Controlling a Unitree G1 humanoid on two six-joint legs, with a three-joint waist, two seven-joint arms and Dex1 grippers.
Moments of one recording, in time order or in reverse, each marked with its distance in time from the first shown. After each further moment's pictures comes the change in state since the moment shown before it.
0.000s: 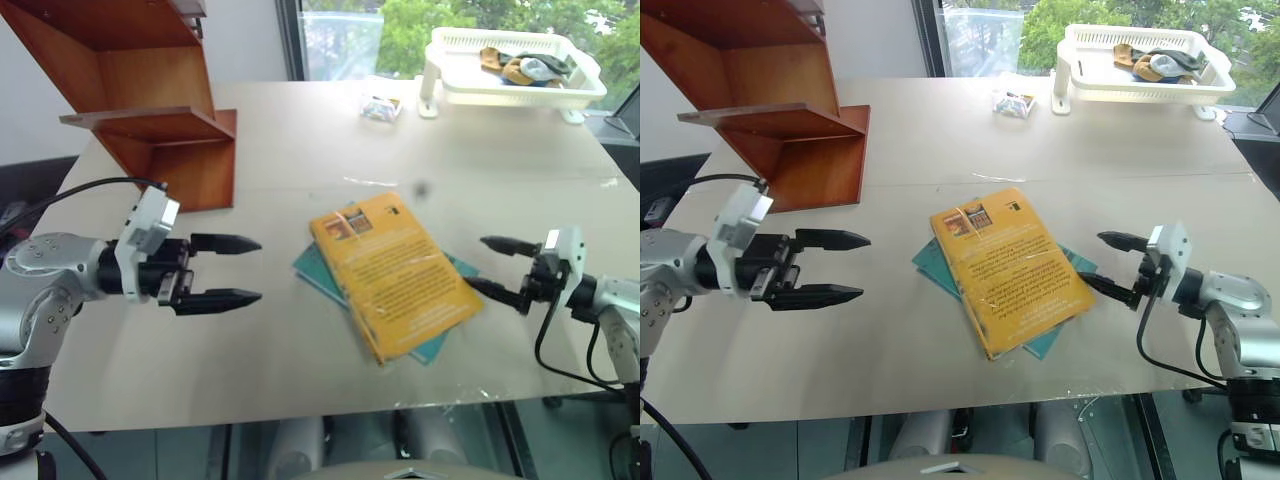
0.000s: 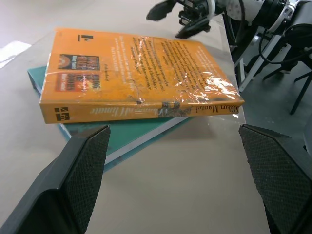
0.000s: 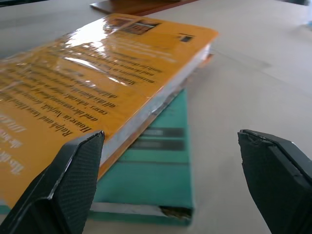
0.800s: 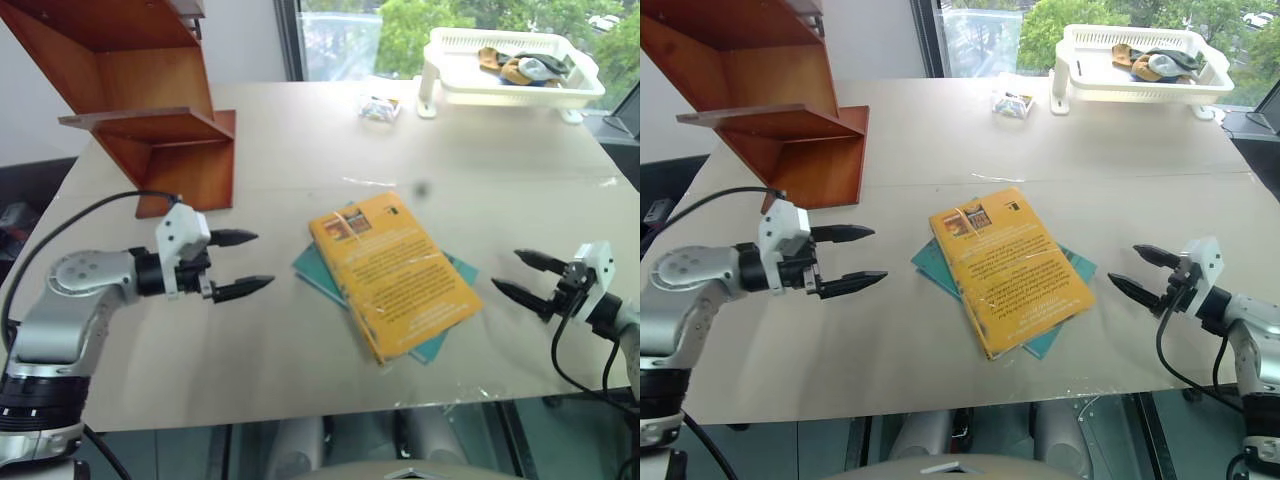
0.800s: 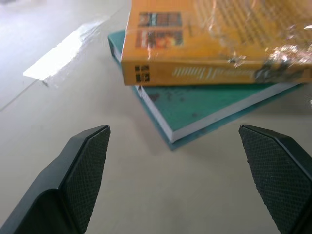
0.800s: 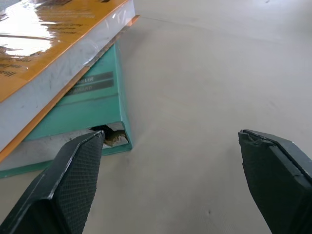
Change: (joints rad) left arm -0.001 -0.114 -0.087 0.040 0.207 -0.172 0.196; right arm 0.063 0.010 -0.140 0.175 0.006 -0.005 -0.091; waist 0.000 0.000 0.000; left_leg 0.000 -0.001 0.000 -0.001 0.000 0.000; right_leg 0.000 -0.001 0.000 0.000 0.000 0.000
